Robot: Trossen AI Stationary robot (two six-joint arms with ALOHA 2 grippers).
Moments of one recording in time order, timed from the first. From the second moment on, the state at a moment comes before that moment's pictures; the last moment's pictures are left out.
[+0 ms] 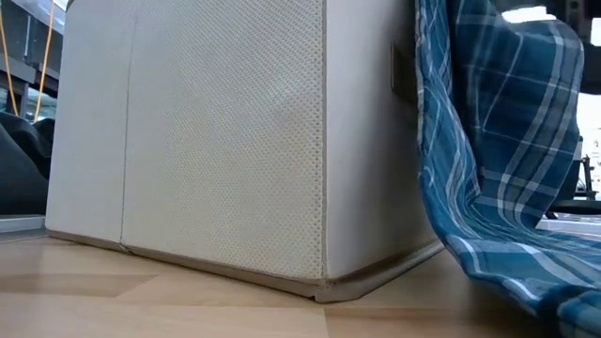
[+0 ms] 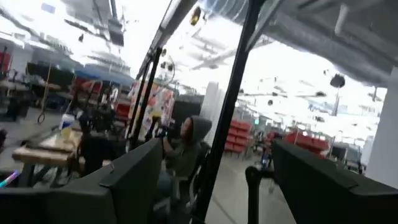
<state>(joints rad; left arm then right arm) -0.19 1.04 1.18 0.24 0.05 -0.29 0.67 1.30 0.78 -0.24 0.45 1.31</state>
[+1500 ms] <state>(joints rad) -0.14 0.88 1.18 -0.47 -0.12 -0.26 0.29 1.62 1.44 -0.18 0.22 0.66</state>
